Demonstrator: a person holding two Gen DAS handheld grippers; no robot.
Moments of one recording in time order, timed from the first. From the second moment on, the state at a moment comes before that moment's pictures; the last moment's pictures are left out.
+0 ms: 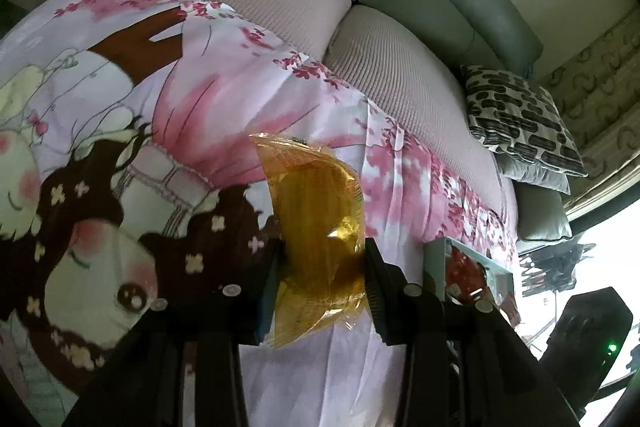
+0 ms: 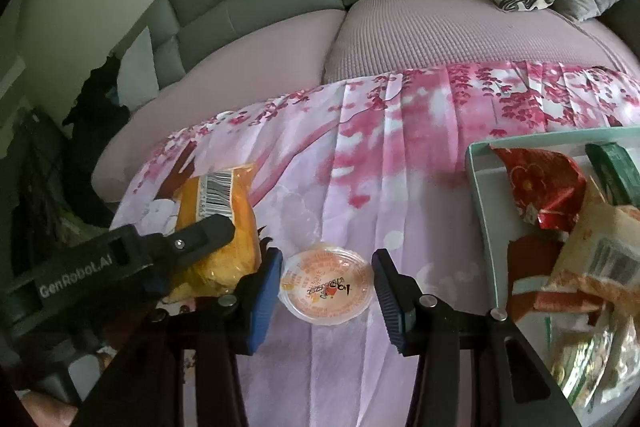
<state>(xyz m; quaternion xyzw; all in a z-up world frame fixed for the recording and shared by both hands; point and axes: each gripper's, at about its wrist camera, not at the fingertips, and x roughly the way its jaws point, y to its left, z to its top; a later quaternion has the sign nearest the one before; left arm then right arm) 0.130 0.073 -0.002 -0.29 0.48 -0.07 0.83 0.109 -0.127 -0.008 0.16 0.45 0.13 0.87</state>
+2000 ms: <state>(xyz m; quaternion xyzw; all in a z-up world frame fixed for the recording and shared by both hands) 0.063 -0.134 0.039 -0.13 0.52 -0.25 0.81 -0.025 -0.378 0.047 0.31 0.34 -0.11 0.88</state>
